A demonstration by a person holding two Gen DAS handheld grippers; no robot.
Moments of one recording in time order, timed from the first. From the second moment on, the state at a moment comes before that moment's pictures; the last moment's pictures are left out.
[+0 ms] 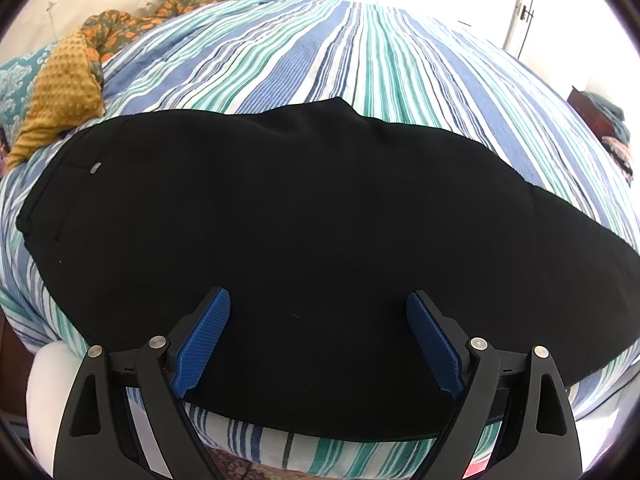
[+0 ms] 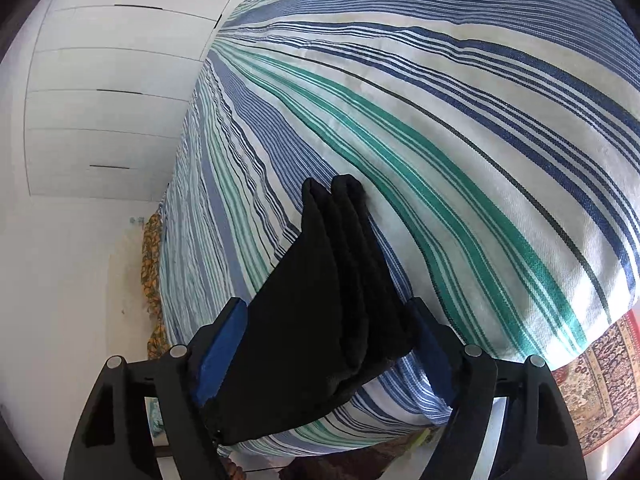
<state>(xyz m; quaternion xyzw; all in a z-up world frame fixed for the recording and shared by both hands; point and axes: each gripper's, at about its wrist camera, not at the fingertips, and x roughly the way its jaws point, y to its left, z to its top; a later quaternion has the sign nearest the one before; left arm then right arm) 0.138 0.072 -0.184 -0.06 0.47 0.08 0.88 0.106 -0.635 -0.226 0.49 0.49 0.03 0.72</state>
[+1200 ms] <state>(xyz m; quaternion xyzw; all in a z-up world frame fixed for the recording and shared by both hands) 0.127 0.099 -0.171 -0.16 0.46 0.04 0.87 0.175 -0.270 -0.148 0.50 0.44 0.37 0.65</state>
